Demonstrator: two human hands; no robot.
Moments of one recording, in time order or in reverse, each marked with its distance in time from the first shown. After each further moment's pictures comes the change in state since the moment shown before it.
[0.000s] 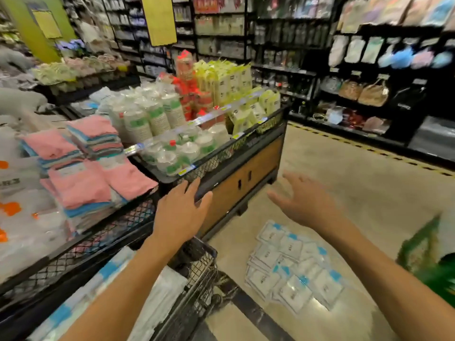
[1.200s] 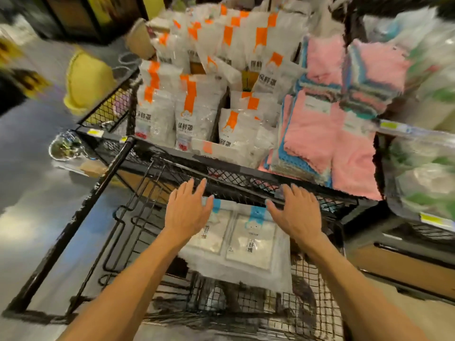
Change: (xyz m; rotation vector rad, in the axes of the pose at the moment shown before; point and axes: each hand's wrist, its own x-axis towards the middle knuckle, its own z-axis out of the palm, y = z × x) left_hand -0.141 -0.363 0.043 0.216 0.025 -1.130; right_hand 0.119 -0.404 0.343 -0.154 -0.378 -0.957
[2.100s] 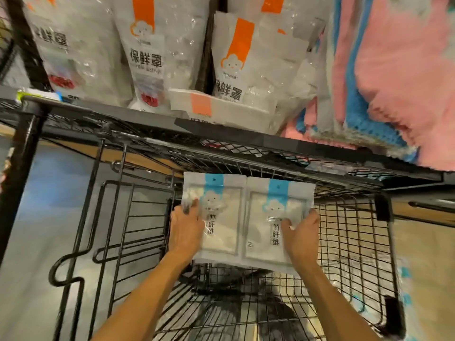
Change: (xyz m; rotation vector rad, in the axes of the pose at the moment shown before) left_hand 0.069 -0.085 0.229 -0.345 -0.413 -0.216; right_hand 0.011 -0.029 0.227 0.531 -0.123 0.753
